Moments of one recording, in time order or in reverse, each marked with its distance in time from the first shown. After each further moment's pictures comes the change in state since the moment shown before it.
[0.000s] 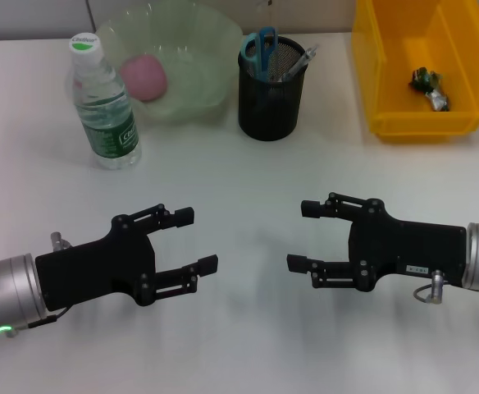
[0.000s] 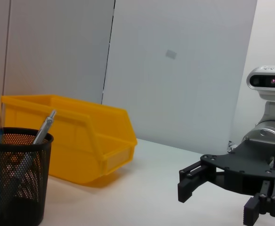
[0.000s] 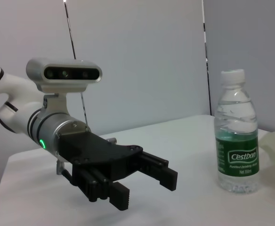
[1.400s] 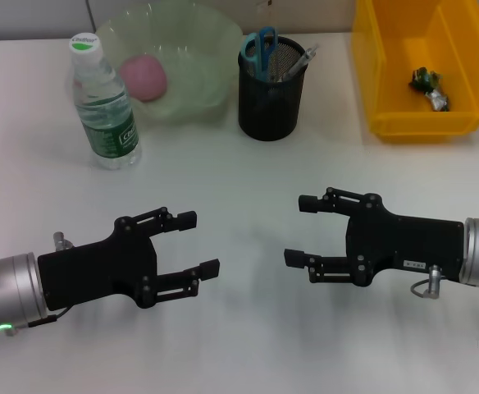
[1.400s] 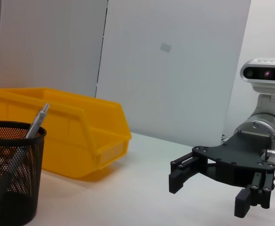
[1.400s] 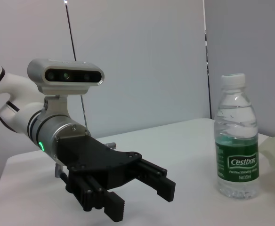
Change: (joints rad) left arm -0.009 -0.001 0.028 0.017 0.001 0.001 -0.024; right arm 0.012 0.000 0.000 0.005 0.009 0.002 -0.005
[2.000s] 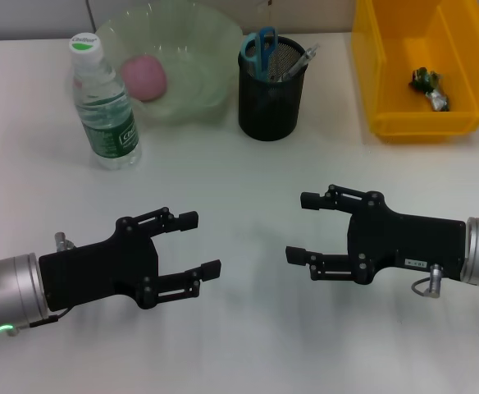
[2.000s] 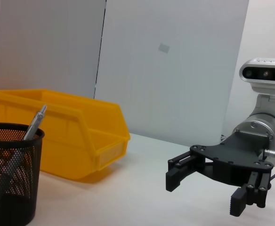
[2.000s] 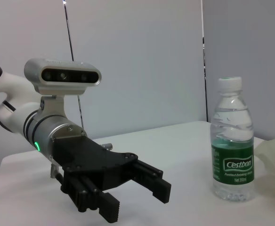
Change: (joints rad) left arm 0.000 -0.002 0.000 -0.002 0.000 0.001 0.009; right arm -0.004 0.001 0.011 0.002 0.002 0.001 -0.023
